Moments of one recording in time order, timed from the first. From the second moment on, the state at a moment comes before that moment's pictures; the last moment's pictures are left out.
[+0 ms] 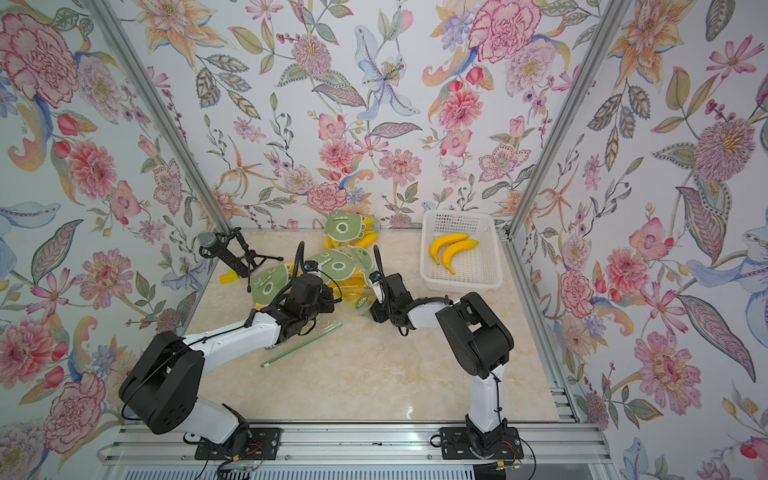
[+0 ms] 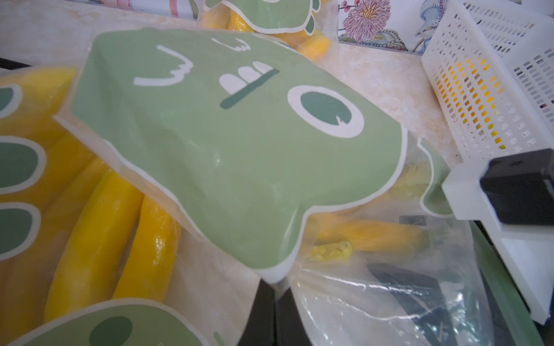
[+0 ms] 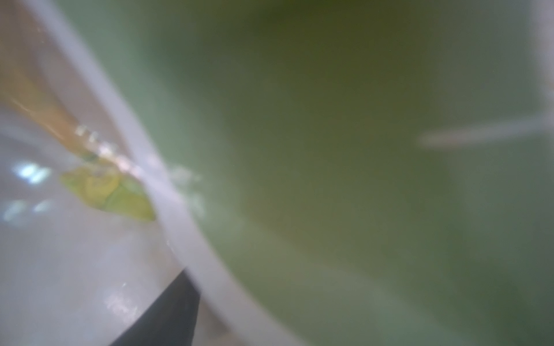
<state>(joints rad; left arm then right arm) -0.59 1.53 0.85 0.03 -0.26 -0.45 0.61 1.94 1.02 0.14 -0.07 -0.01</state>
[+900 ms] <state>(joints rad) -0.59 1.59 0.86 0.03 -0.27 -0.45 0.63 1.90 0.87 0.42 -0.20 0.12</state>
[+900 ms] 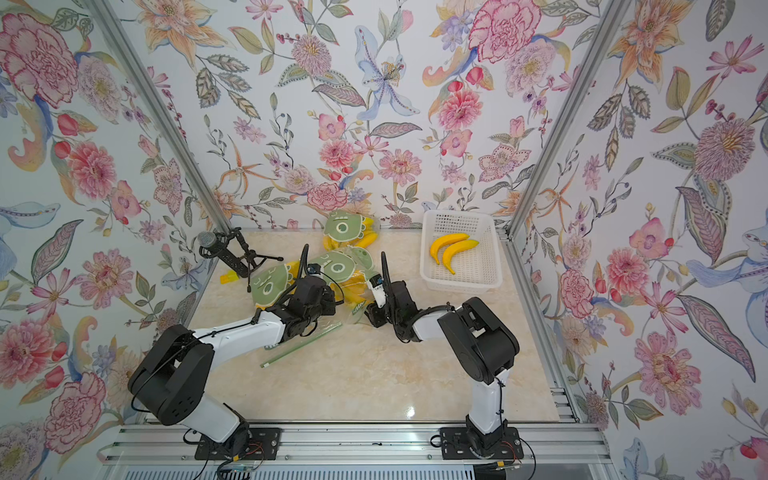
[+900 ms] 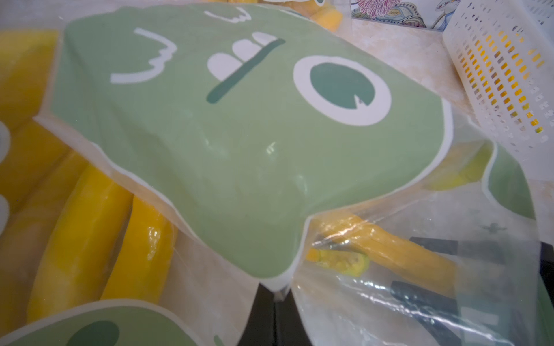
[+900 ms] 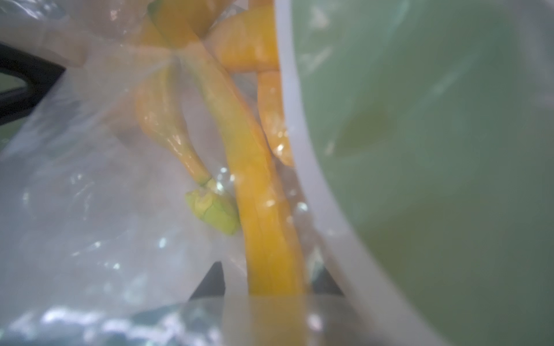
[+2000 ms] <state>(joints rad) -0.59 1.60 0.90 -0.03 -0.37 -0.47 0.70 1.41 0.56 0.12 -0.04 0.22</state>
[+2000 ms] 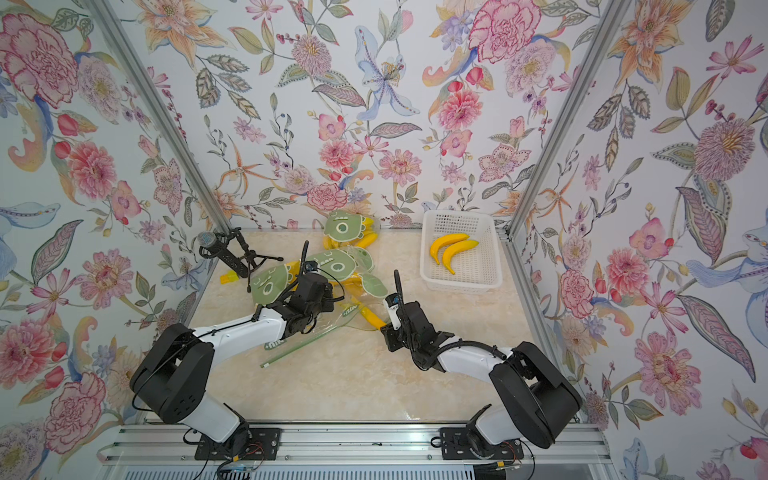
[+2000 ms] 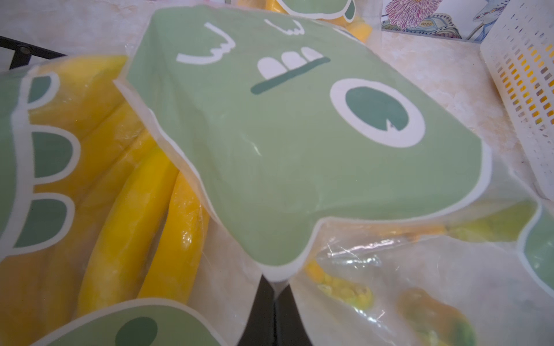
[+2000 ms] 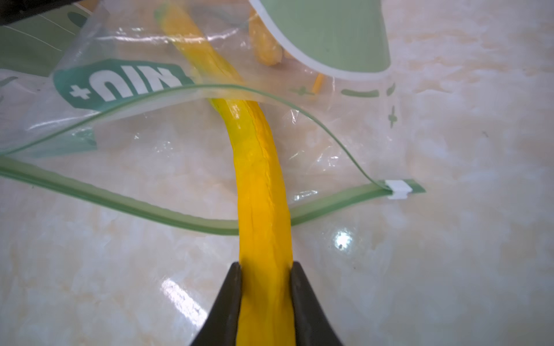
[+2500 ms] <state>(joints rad) -0.51 1.60 0.94 -0.06 -0.37 -0.48 0.75 1.13 0.49 -0.13 0.00 0.27</state>
